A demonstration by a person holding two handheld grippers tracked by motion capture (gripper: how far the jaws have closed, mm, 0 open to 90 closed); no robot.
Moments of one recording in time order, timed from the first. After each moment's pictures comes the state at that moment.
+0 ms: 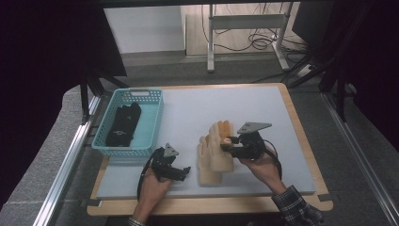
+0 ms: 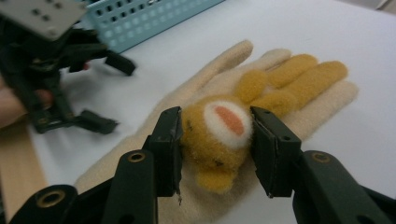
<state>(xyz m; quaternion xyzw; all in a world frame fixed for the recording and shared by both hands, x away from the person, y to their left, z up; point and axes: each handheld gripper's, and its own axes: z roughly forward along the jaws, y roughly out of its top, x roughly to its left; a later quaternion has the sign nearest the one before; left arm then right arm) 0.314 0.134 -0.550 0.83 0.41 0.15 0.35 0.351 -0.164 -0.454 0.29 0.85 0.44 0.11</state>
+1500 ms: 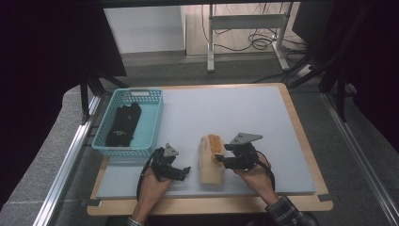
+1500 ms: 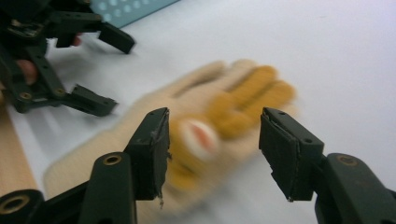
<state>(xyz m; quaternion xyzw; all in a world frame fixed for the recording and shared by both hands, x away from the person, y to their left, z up) 0.314 0.135 -0.550 0.83 0.41 0.15 0.35 0.336 -0.154 -0.481 0.30 0.85 0.42 0.13</state>
